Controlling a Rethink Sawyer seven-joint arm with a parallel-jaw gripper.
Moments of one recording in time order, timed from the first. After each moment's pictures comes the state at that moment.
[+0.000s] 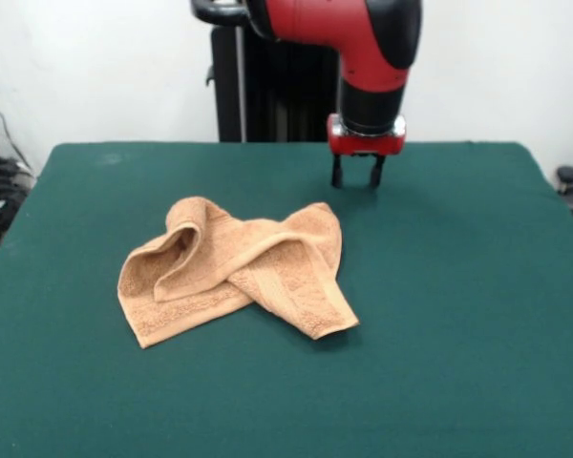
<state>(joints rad) -0.08 -0.44 -0.05 2.05 0.05 0.16 1.58</state>
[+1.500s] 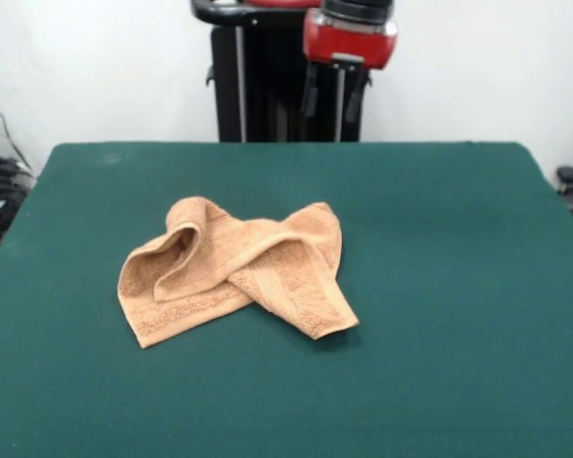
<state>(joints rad) -0.03 -0.84 -0.19 2.17 0.02 0.12 1.58</state>
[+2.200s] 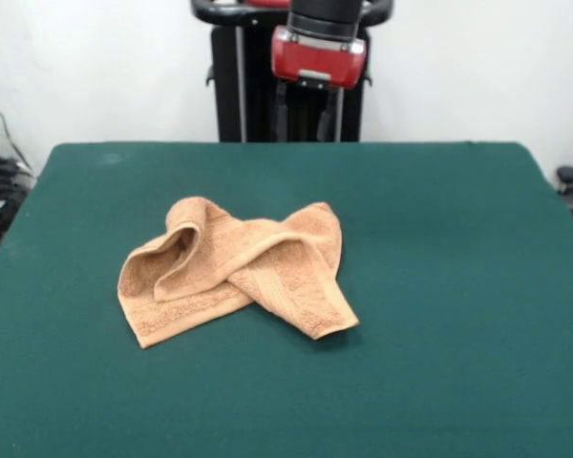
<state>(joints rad) -0.13 -0.80 -0.15 2.18 0.02 0.00 1.58</state>
